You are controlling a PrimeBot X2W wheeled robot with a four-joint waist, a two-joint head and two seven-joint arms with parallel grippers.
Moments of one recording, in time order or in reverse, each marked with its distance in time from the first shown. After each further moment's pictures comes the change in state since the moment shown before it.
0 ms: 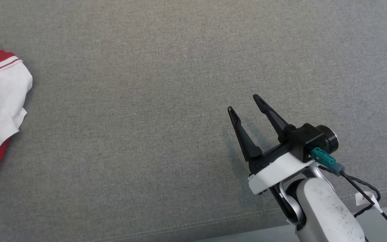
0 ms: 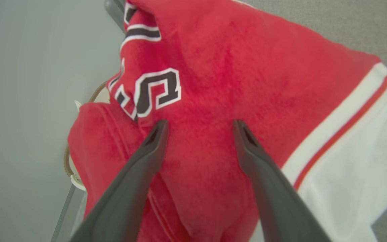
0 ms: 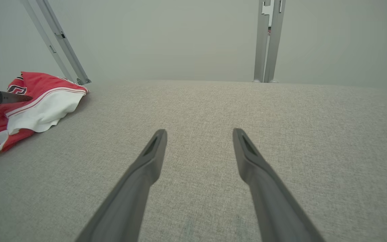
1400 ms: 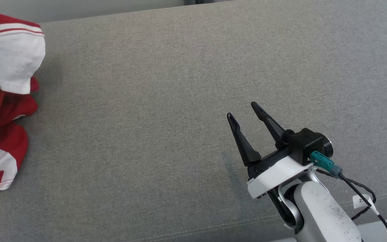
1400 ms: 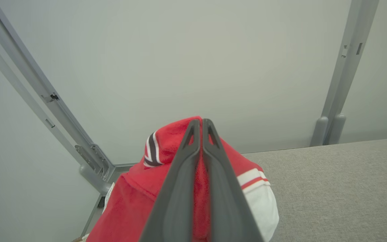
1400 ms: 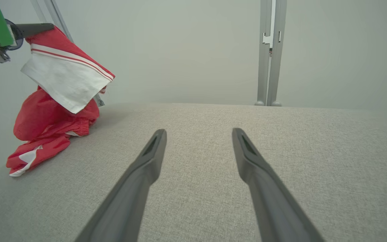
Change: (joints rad) left arm -0.148 -0.054 -0.190 -0.179 -0.033 -0.064 -0.233; right arm 0.000 0.001 0.017 0.064 0.054 0.000 -0.039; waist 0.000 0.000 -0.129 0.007
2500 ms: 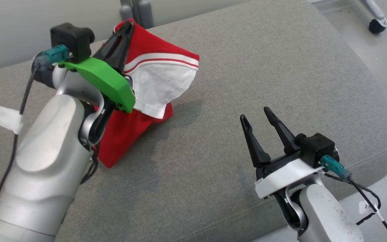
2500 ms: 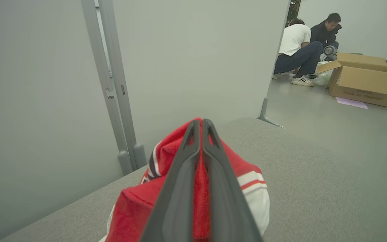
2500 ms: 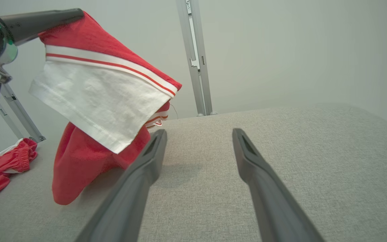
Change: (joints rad) left arm 0.265 -0.167 -0.291 -0.666 -0.276 0.038 0.163; right arm 0.015 -0.001 -0.045 0.083 0.065 0.000 -0.078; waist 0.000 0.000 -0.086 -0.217
